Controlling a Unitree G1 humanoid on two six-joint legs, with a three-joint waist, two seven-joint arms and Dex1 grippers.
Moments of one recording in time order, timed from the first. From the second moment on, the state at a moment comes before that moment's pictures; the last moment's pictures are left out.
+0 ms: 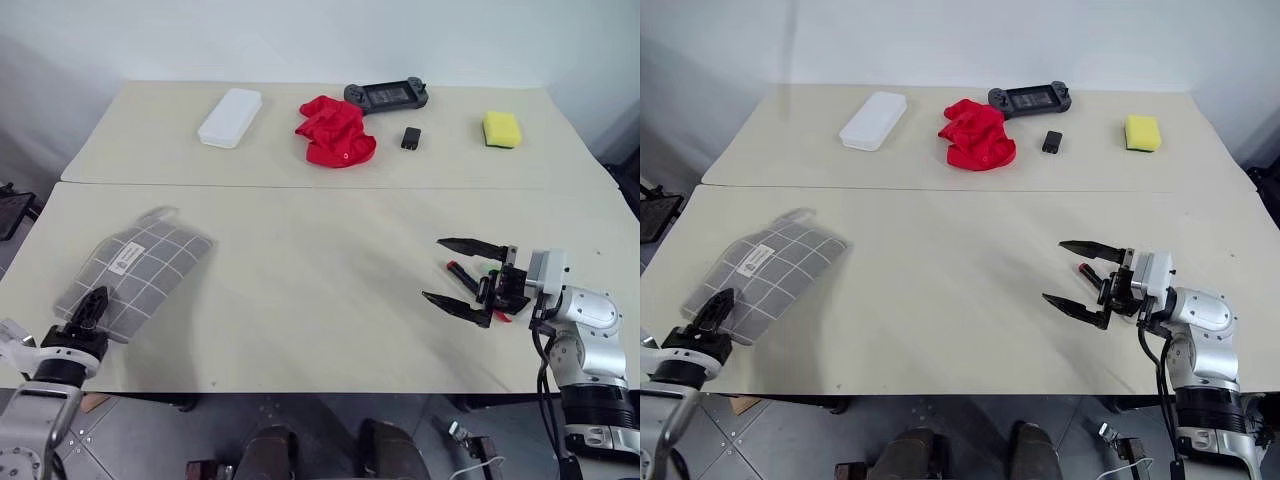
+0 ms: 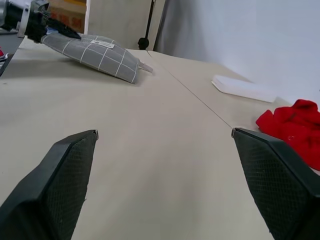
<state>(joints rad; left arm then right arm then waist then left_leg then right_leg) 0.20 0.48 0.75 -0.16 -1.60 0.63 0.20 -0.30 -0.57 -0.22 0.20 0.53 -0.25 1.41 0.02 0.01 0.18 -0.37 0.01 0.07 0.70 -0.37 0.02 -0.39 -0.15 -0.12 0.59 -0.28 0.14</state>
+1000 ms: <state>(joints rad) 0.28 0.80 0.54 -0.20 -0.56 -0.03 -0.96 -0.20 -0.81 -0.25 0.37 0.64 -0.32 1.55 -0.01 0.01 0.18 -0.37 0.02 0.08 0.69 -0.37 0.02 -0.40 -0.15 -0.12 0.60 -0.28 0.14</state>
